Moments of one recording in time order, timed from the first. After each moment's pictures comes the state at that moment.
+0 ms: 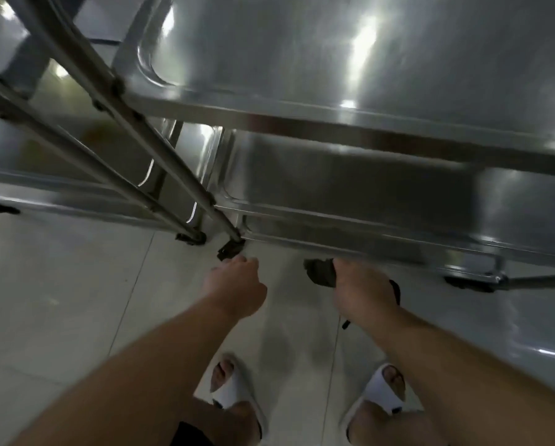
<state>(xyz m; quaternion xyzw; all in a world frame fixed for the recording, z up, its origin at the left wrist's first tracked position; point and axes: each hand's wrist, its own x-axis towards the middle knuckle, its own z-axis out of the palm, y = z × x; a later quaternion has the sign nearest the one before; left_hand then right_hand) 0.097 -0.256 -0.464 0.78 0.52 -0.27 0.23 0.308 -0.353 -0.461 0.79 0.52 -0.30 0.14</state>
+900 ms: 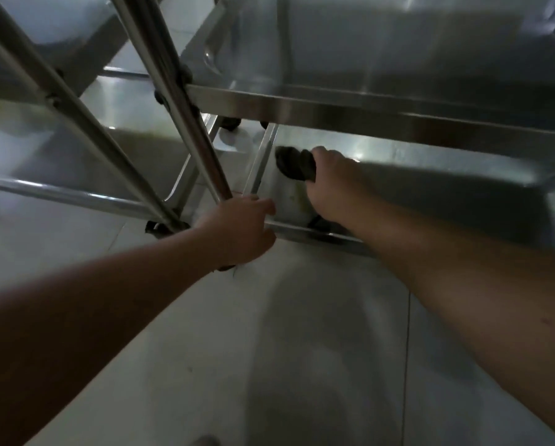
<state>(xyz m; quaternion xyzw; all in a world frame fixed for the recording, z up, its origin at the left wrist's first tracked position) 0.080 -0.141 -0.715 0.87 0.45 -0.10 0.15 0.285 -0.156 -0.721 0.76 0.61 -0.14 -0.14</state>
